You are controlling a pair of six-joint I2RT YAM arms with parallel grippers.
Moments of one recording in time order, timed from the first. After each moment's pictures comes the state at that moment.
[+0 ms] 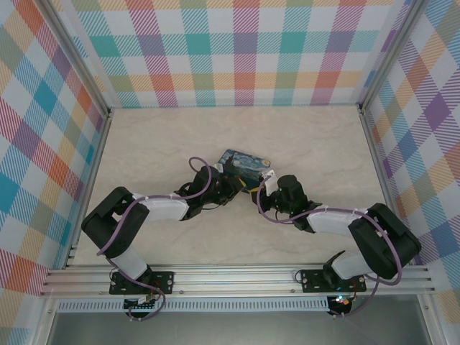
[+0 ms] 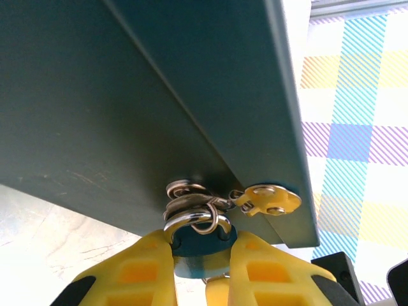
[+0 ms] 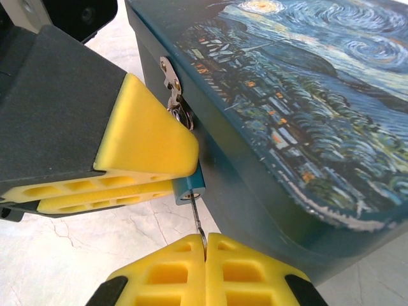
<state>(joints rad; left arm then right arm) -0.72 1.65 0.71 0.43 0.23 -1.30 0.64 1.42 0.44 0.47 -0.25 0.22</state>
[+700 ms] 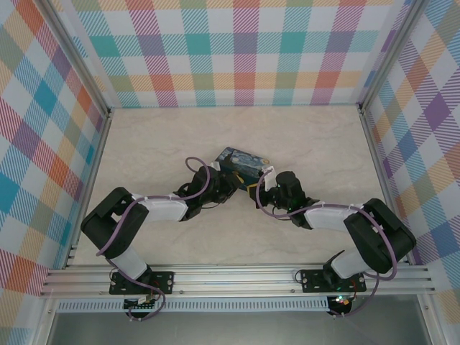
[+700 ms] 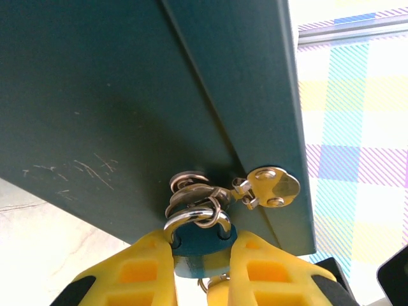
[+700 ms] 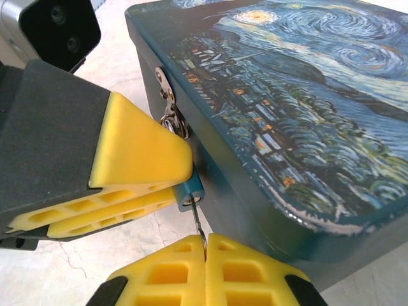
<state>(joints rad) -0.72 1.64 0.70 0.48 0.17 -1.31 0.62 1.46 0.48 0.50 -0.27 0.32</state>
